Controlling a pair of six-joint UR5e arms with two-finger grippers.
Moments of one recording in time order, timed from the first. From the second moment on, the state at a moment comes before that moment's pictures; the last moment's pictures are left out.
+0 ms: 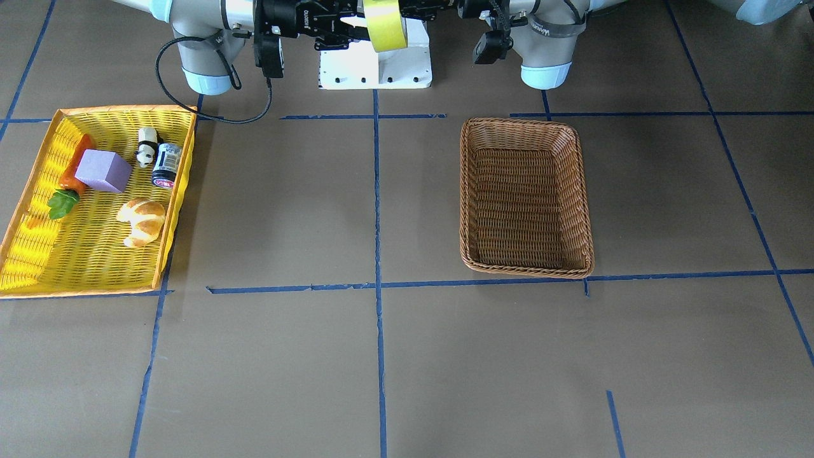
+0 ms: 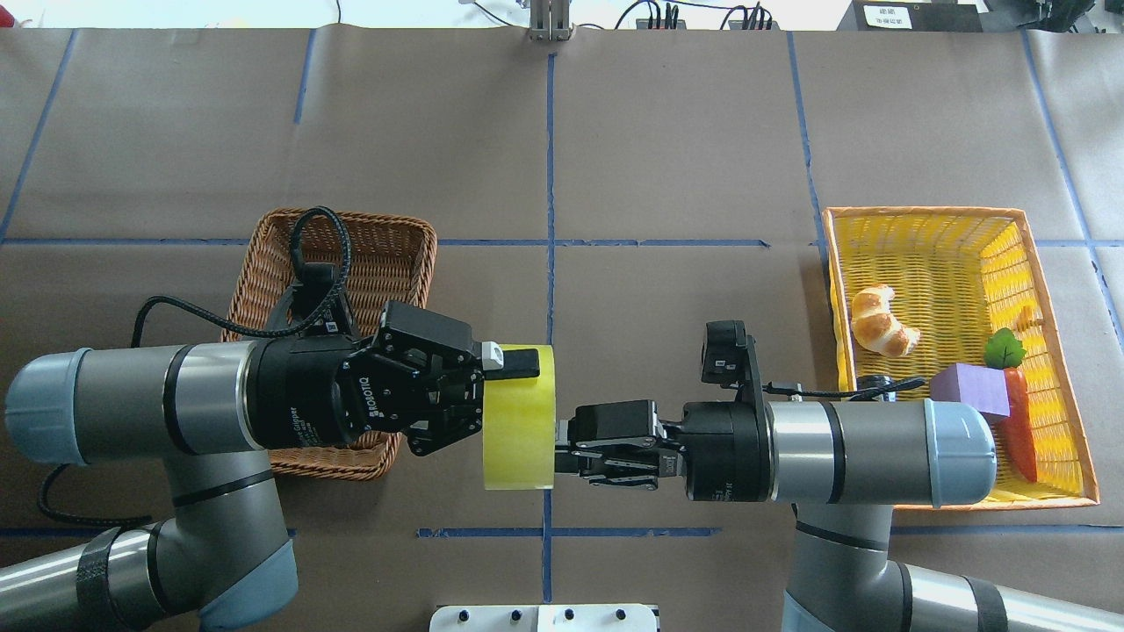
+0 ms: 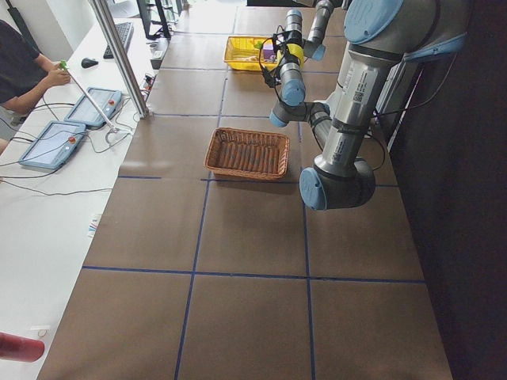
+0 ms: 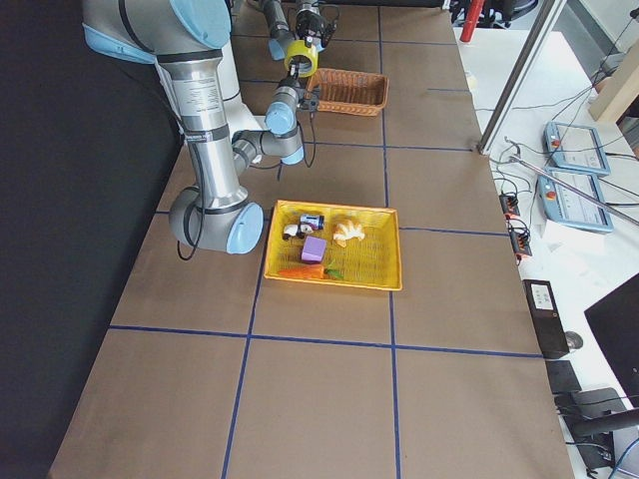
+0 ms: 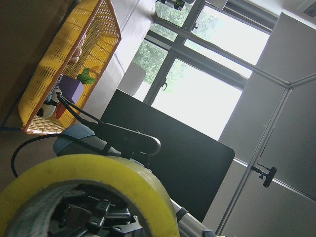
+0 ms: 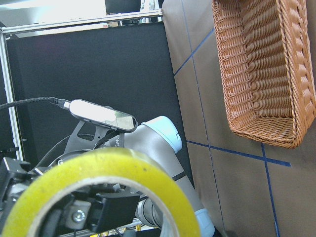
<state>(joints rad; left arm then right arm) -0.41 -1.99 -1.81 -3.28 -1.77 -2.32 0.31 -1.22 1.77 0.09 1.76 1.93</state>
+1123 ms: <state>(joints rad) -0.52 -1.96 -1.88 -3.20 -1.90 -2.32 0.31 -1.23 1.77 0.09 1.76 1.93</state>
